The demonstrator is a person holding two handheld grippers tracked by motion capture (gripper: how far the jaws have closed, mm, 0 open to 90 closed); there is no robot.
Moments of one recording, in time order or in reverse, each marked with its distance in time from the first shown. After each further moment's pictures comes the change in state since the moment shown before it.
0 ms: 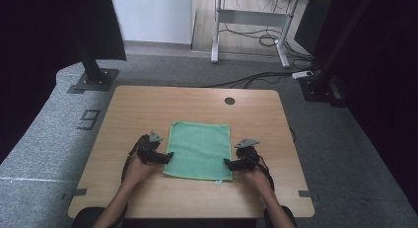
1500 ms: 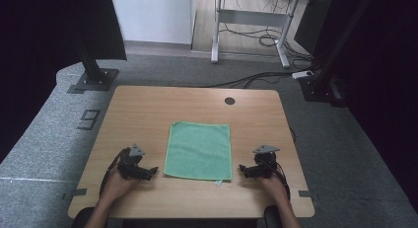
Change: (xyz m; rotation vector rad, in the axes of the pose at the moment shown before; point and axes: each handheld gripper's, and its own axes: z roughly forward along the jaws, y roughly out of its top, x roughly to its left) left arm 0.012 -0.056 -0.046 0.016 -0.045 0.007; right arm -0.031 -0.043 -0.031 -0.006 -0.056 0.091
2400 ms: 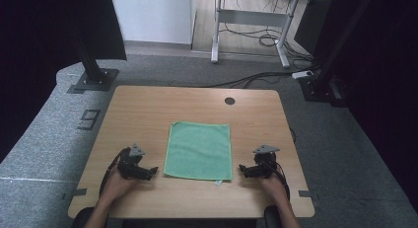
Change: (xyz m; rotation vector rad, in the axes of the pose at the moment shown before) left arm 0.001 0.000 0.000 -0.001 -0.008 0.006; right arm 0.001 0.000 0.000 -0.001 -0.004 0.005
